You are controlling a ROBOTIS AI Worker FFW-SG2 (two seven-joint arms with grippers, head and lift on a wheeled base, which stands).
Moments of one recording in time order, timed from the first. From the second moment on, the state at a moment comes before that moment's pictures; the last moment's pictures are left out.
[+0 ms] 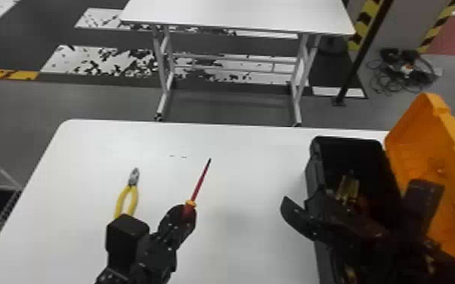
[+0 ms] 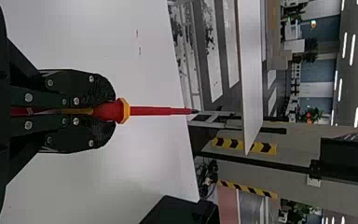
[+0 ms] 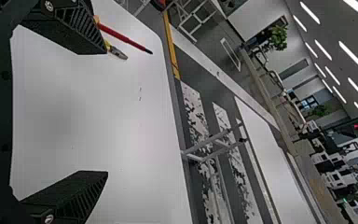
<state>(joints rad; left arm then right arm) 0.66 0.29 -0.26 -2.19 0.05 0.38 -0.05 0.62 -0.12 -0.13 -2.34 -0.51 0.76 0.36</state>
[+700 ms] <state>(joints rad) 0.60 0.28 -0.42 -2.17 -0.01 0.42 -0.04 0.56 -0.12 -0.01 -2.34 -0.45 0.86 0.34</state>
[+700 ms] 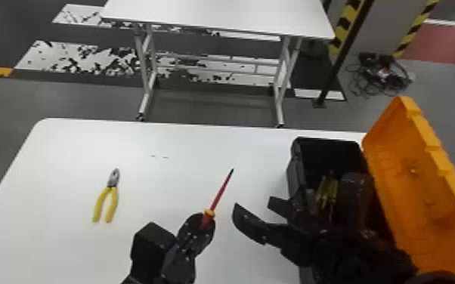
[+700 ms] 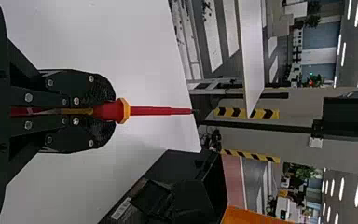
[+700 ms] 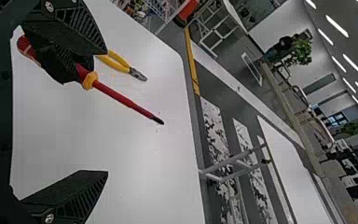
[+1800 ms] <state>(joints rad) 0.56 0.26 -0.61 -2.14 -0.09 0.41 0.03 0.52 -0.10 0.07 -2.33 -0.41 0.89 0.32</state>
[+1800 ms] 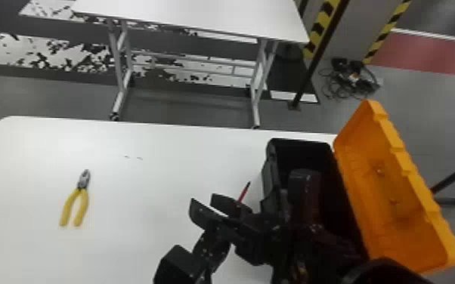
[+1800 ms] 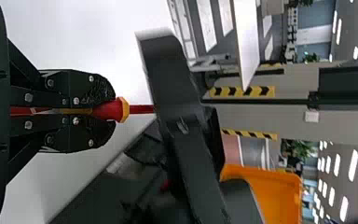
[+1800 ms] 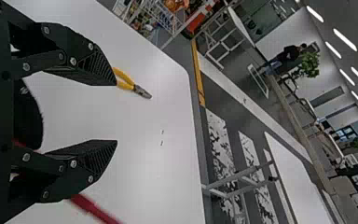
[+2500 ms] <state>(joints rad) 0.55 0.30 -0.59 -2.09 -0.10 0.31 0.21 0.52 -0.10 0.08 -2.33 -0.40 0.89 0.31</state>
